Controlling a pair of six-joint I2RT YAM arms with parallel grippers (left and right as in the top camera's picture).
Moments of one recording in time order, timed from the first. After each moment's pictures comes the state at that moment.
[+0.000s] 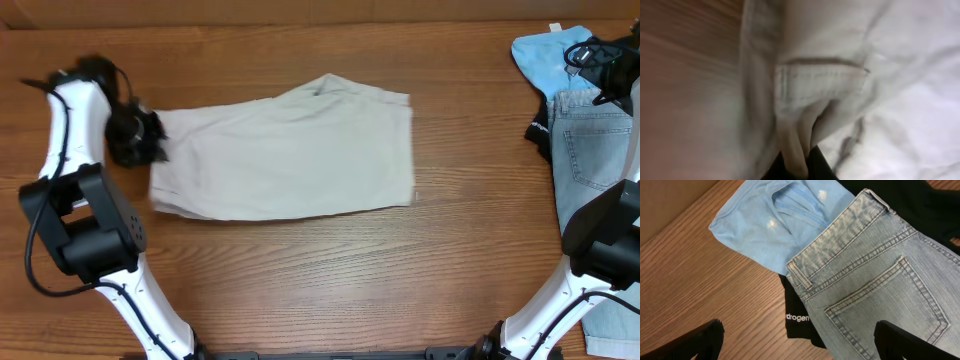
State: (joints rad) left arm 0.31 2.18 1.94 -1.37 0.15 -0.19; right arm -0.41 2.11 2.08 -1.02 0.05 0.28
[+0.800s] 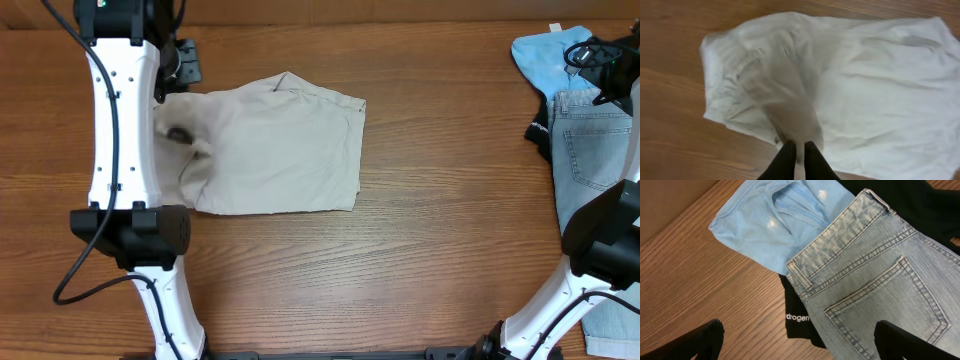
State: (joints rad) left arm 0.00 2.20 2.58 -1.69 -0.15 -0.26; right arm -0.41 2.11 2.08 -1.02 0.05 0.28
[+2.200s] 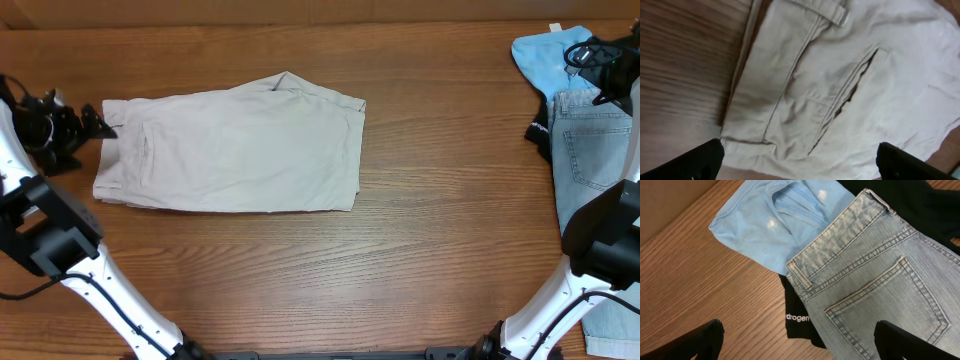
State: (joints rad) left arm 0.62 2.44 2.32 -1.54 0.42 0.14; right arm -0.41 2.11 2.08 -1.02 0.05 0.28
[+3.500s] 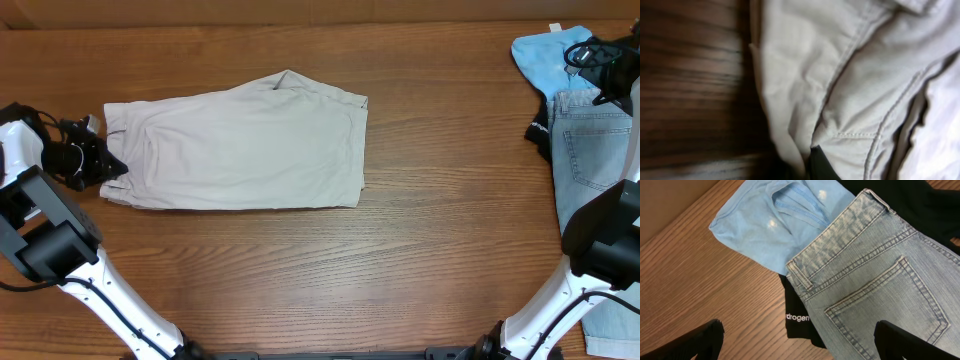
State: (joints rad) left arm 0.62 2.38 1.89 -1.15 0.45 0.30; right arm -0.41 2.11 2.08 -1.02 0.05 0.28
